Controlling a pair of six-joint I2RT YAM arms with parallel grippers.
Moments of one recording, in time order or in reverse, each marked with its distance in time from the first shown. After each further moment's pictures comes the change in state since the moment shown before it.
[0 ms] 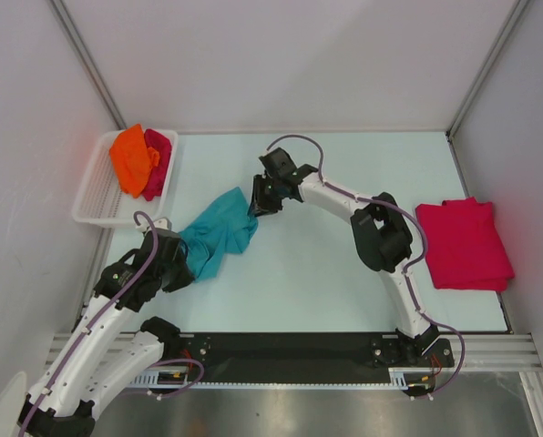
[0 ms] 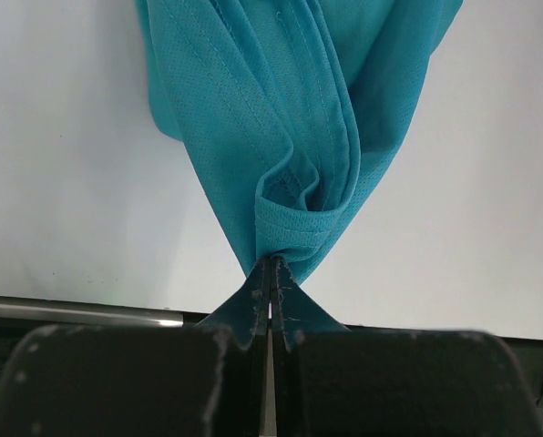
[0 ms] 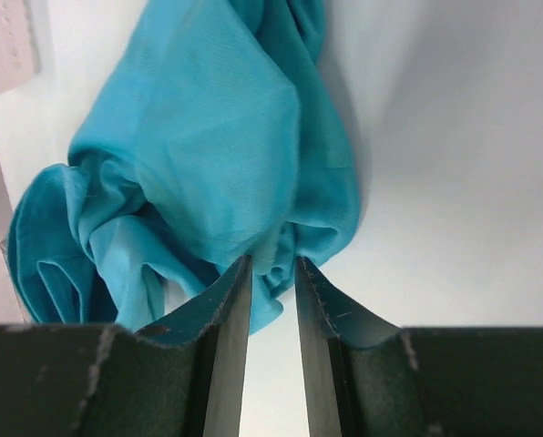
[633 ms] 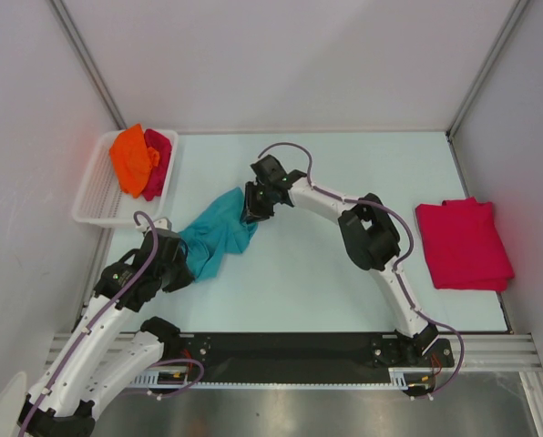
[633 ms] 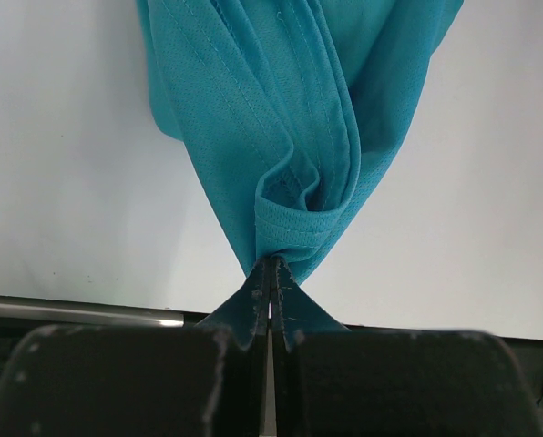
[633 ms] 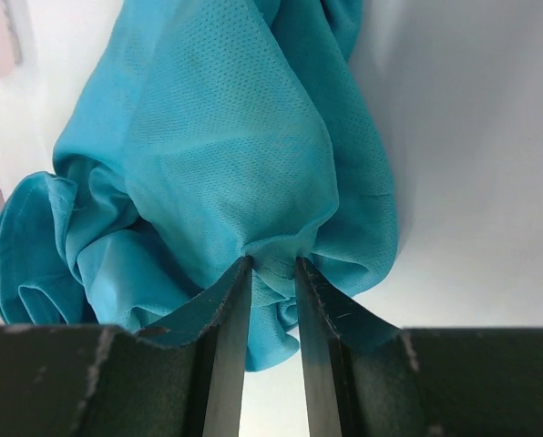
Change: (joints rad) left arm 0.000 0.000 0.000 -0.001 -0.001 0.000; right arm 0.031 0.097 0.074 0.015 -0.026 0.036
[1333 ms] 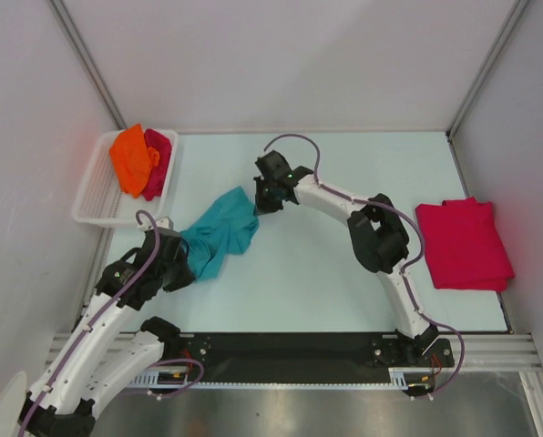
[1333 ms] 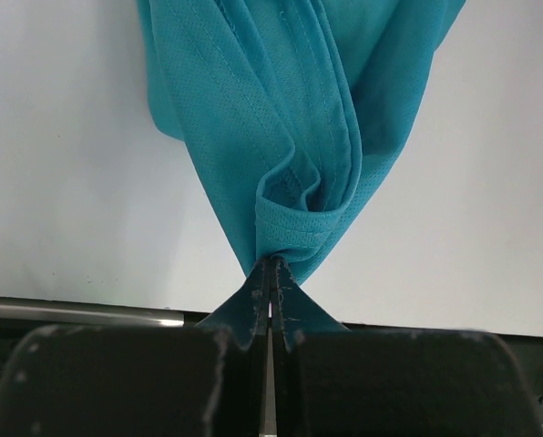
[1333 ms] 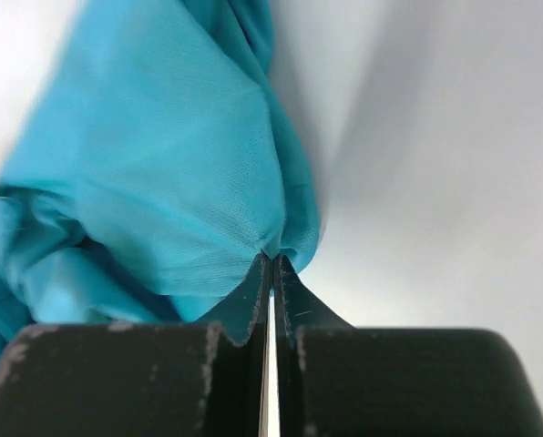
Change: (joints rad) left arm 0.000 0.002 0.000 0.002 0.003 0.008; right arm -0.005 -0.060 -0.068 -0.022 0.163 -0.067
